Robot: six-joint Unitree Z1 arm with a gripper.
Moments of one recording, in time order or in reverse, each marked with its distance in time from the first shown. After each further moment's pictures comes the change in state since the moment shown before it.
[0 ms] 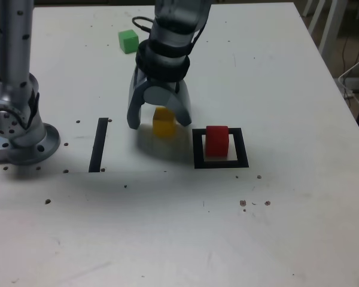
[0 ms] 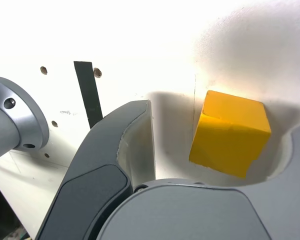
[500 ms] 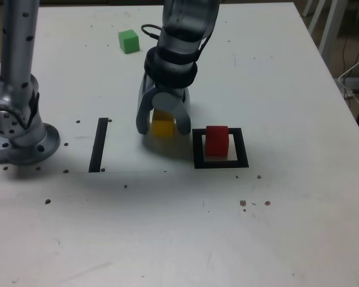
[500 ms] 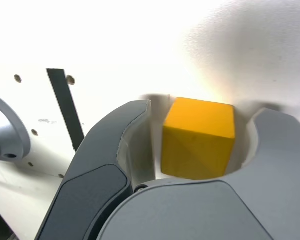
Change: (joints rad) arm 0.000 0.030 -0.003 -0.063 0.000 0.028
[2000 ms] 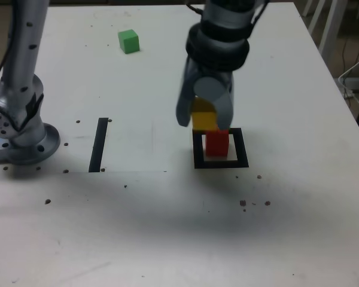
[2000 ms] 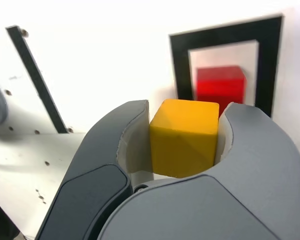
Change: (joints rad) arm -0.212 0.095 -0.512 0.335 -0.005 -0.081
